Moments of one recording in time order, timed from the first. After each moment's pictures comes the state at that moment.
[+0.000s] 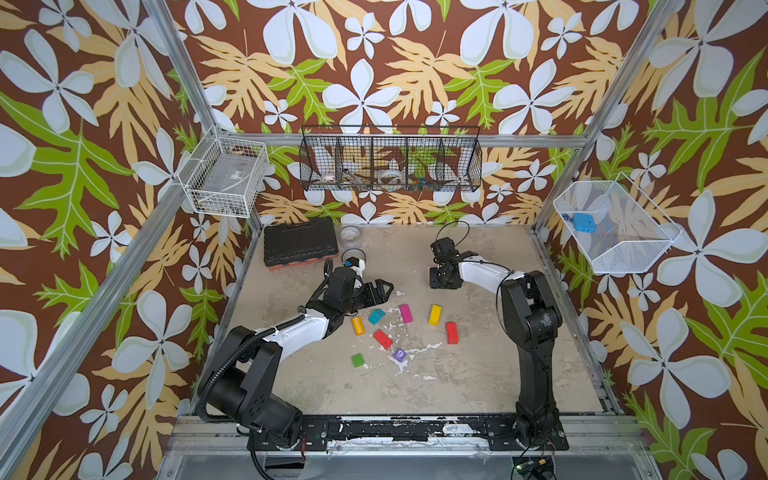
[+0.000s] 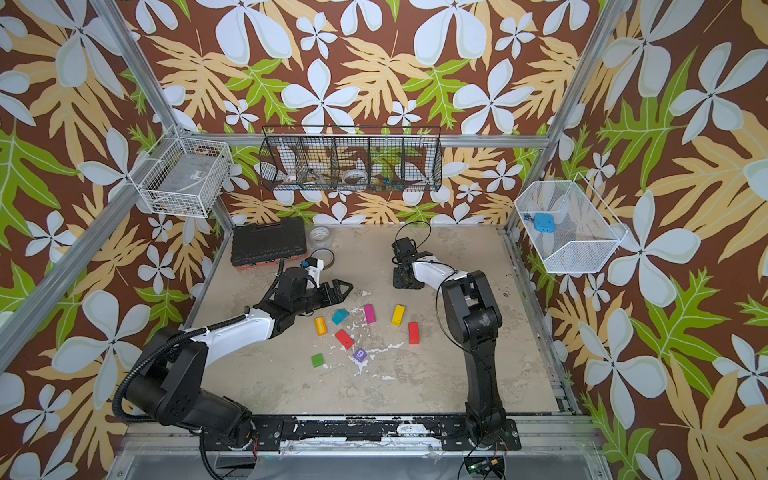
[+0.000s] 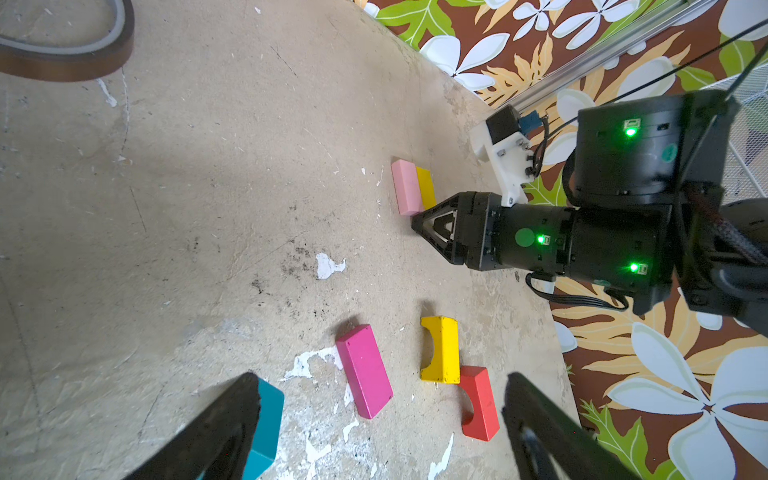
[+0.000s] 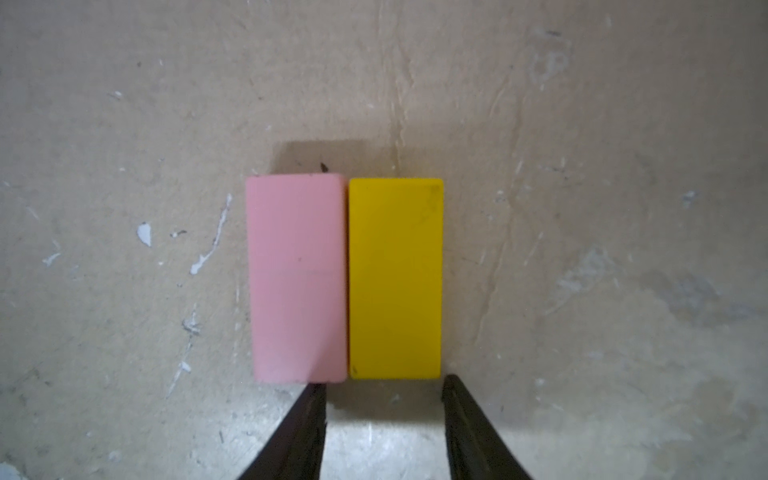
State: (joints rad) left arm -0.45 1.51 0.77 0.22 0.29 -0.72; right arm 0.37 2.13 1.55 -0.59 0.12 0.39
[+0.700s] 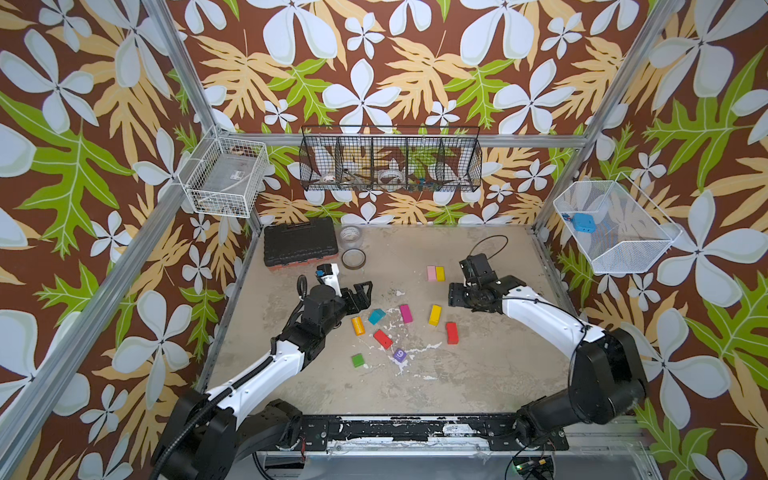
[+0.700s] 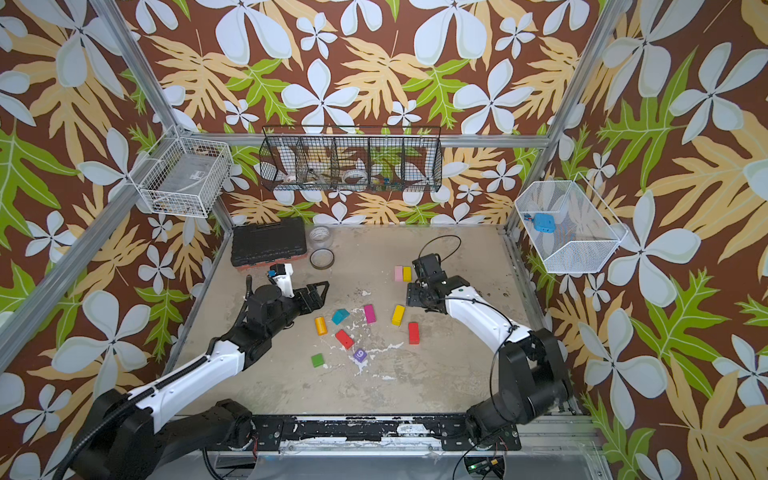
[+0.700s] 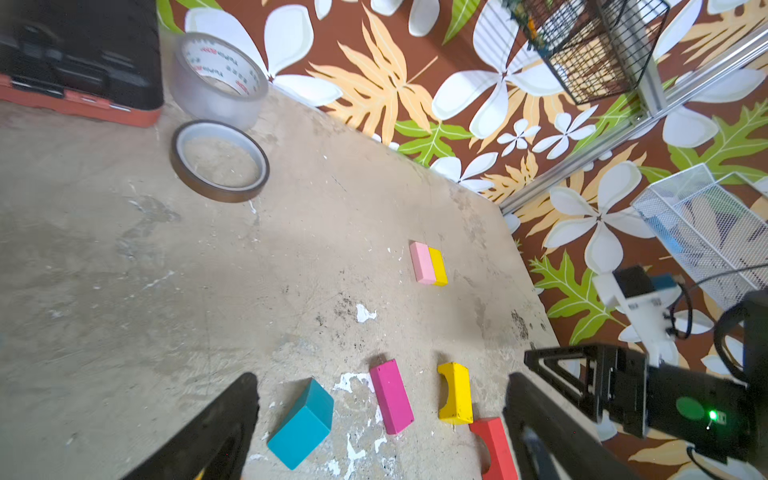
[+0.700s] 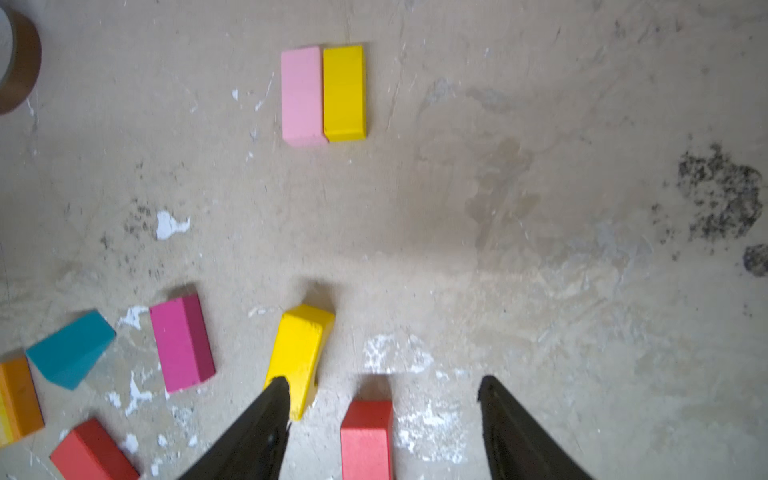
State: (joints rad) left arm -0.45 1.08 0.53 0.25 -0.01 -0.71; right arm 0.40 1.47 1.01 -0.58 0.12 0.45
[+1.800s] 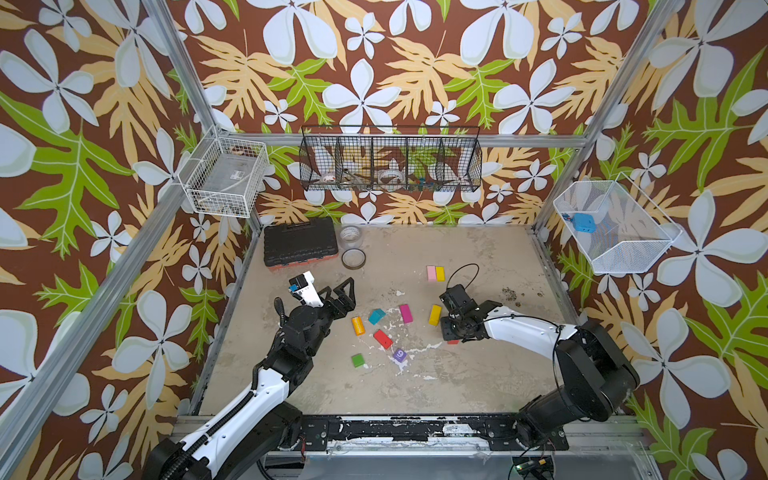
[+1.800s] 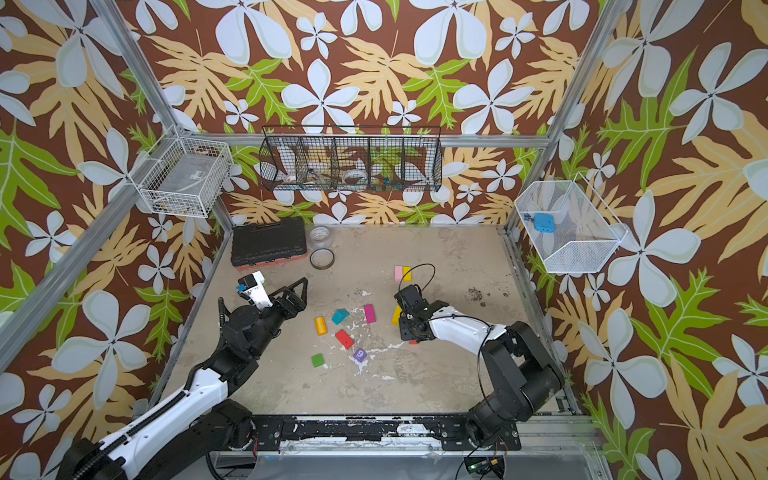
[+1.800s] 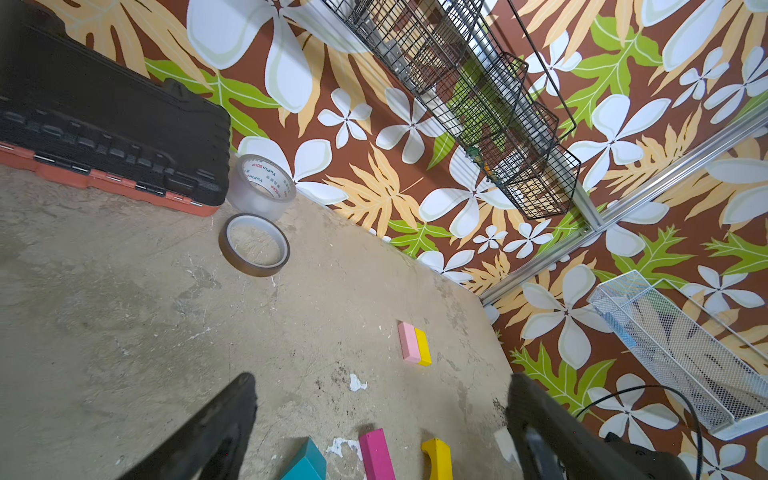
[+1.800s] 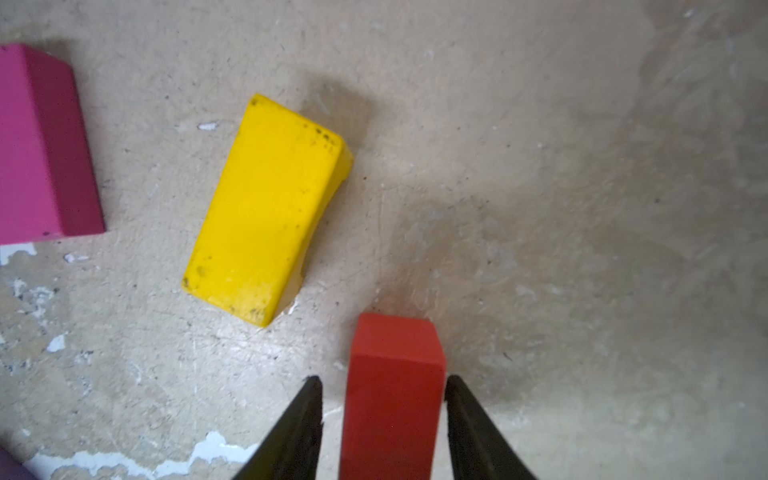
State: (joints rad) left arm -0.45 0.85 0.40 0.36 -0.17 -0.75; right arm 0.56 1.55 0.84 -0.50 0.15 0.43
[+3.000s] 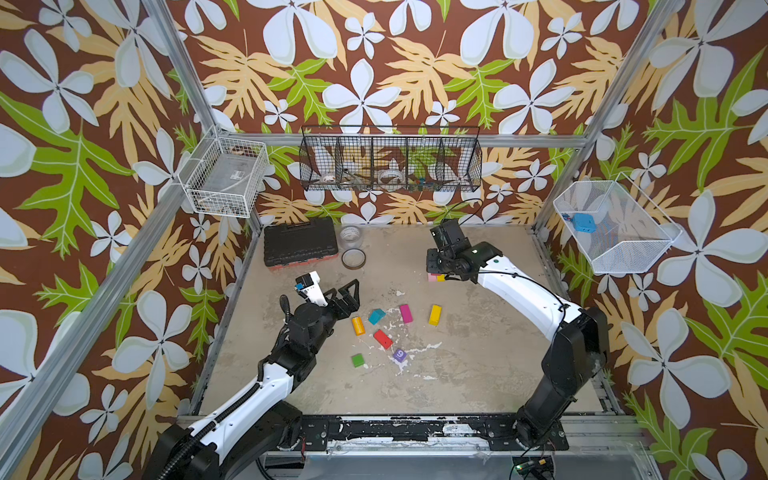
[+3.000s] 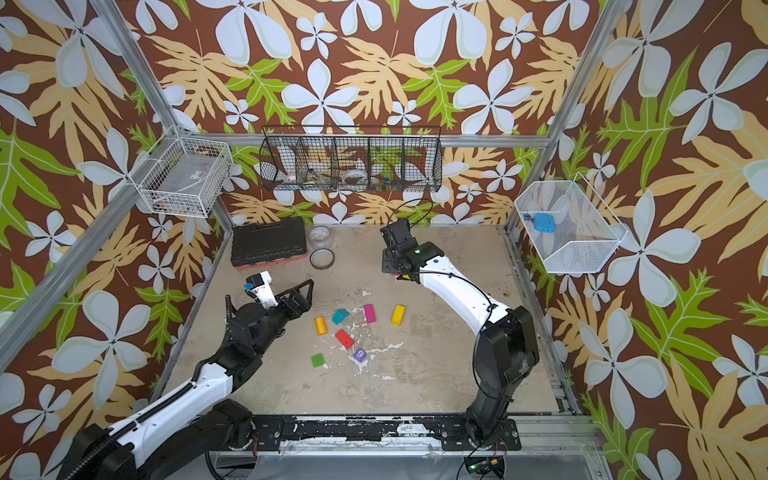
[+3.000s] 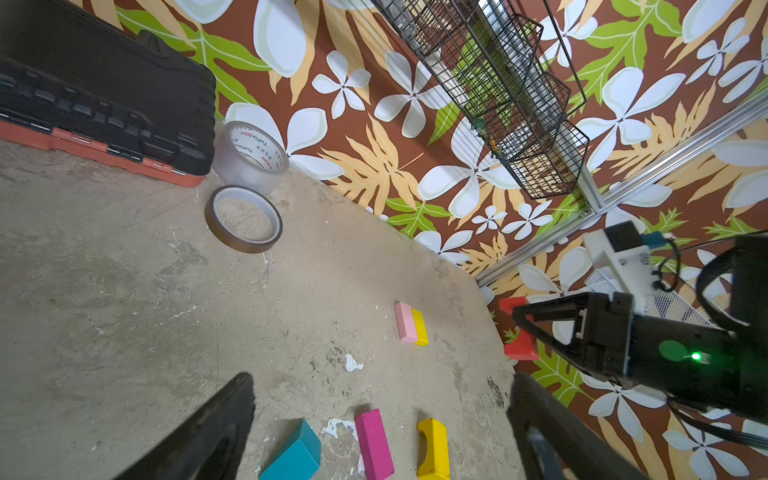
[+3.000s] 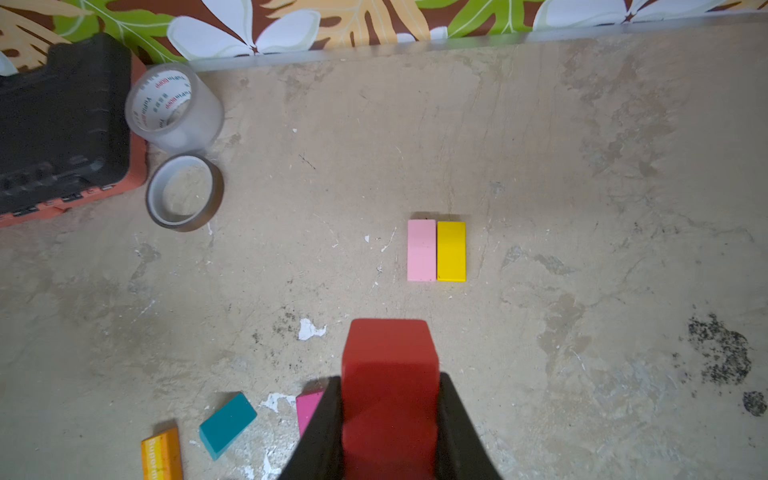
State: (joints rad) left arm -0.45 0.92 0.40 0.39 -0.12 -0.78; right arm 0.53 1.75 1.56 -0.73 0.25 0.48
